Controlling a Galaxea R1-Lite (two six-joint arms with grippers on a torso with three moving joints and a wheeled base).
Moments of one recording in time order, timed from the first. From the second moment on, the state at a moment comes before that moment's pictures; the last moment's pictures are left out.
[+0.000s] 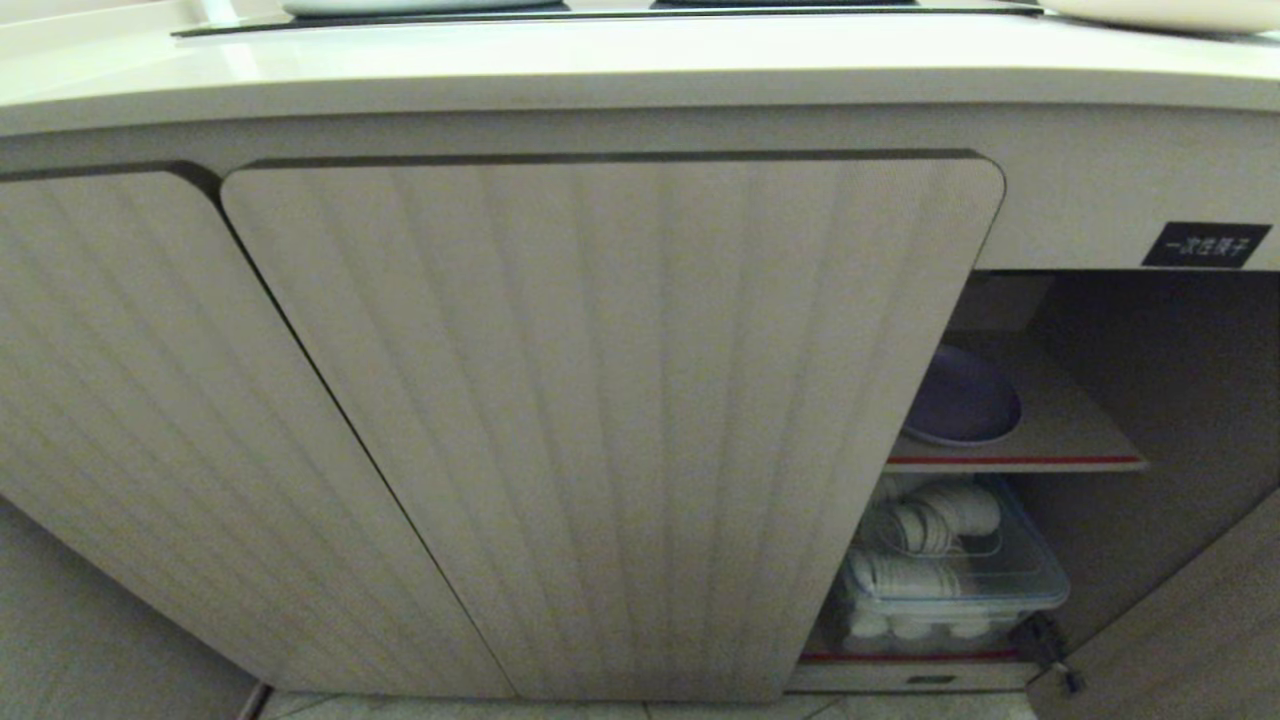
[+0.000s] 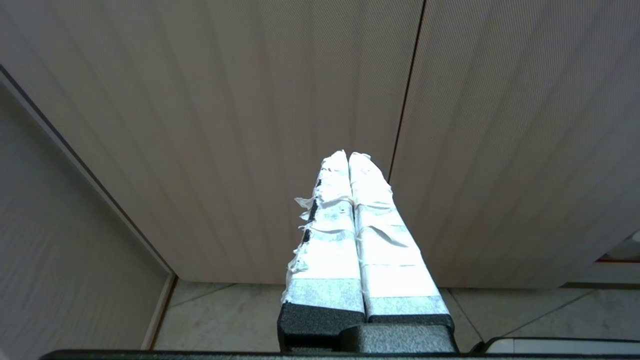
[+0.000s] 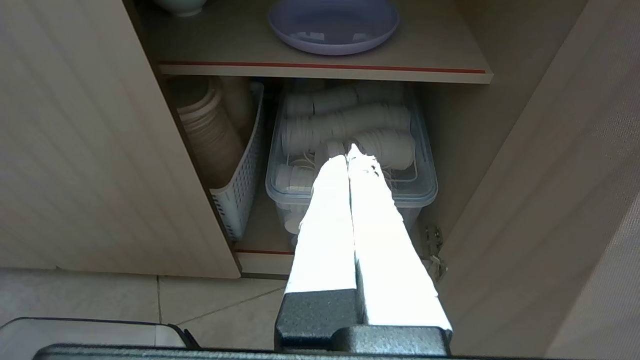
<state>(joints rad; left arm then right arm) 0.00 0.00 0.00 0.00 0.01 0.00 0.00 0.00 0.00 0.00 0.01 -0.02</state>
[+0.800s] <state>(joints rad) 0.00 0.00 0.00 0.00 0.01 0.00 -0.18 0.43 -0.07 -0.17 0.03 0.00</state>
